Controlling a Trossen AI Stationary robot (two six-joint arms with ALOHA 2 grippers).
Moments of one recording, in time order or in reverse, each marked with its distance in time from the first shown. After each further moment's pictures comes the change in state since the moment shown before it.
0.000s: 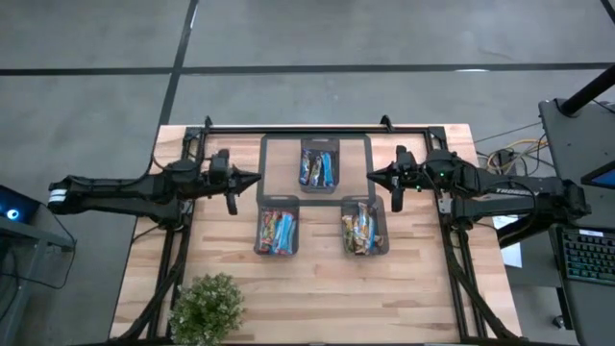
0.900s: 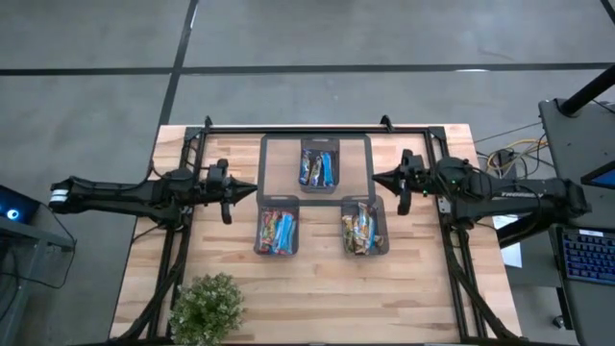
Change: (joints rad) left arm -0.055 -0.106 -0.137 0.033 0.014 -0.005; right arm 0.081 -0.110 -0.081 0.075 0.089 0.064
